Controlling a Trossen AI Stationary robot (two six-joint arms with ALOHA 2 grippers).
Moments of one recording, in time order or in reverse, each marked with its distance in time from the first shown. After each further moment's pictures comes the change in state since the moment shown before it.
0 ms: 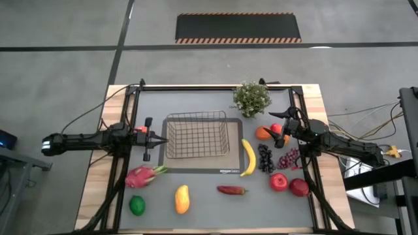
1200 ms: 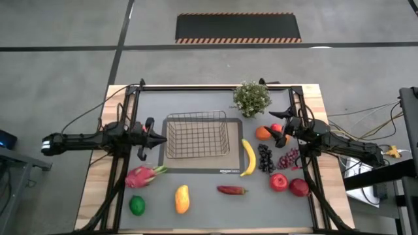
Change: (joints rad) left arm -0.002 0.009 0.000 0.186 0.047 -0.553; right arm 0.002 0.000 0.000 0.052 -0.006 0.192
